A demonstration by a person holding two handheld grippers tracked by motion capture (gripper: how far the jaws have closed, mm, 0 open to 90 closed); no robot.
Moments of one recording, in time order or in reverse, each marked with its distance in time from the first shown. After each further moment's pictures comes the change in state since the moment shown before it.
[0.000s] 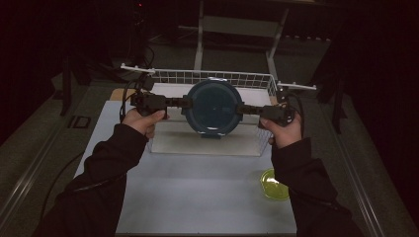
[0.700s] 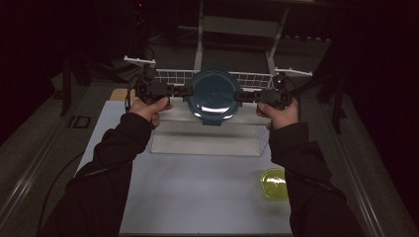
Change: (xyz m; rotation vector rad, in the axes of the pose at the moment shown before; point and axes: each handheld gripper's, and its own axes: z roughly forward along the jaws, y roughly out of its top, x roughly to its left) left arm 0.033 0.020 0.014 -0.045 -0.016 -0.145; right arm -0.012 0.035 0.012 0.027 -0.053 0.083
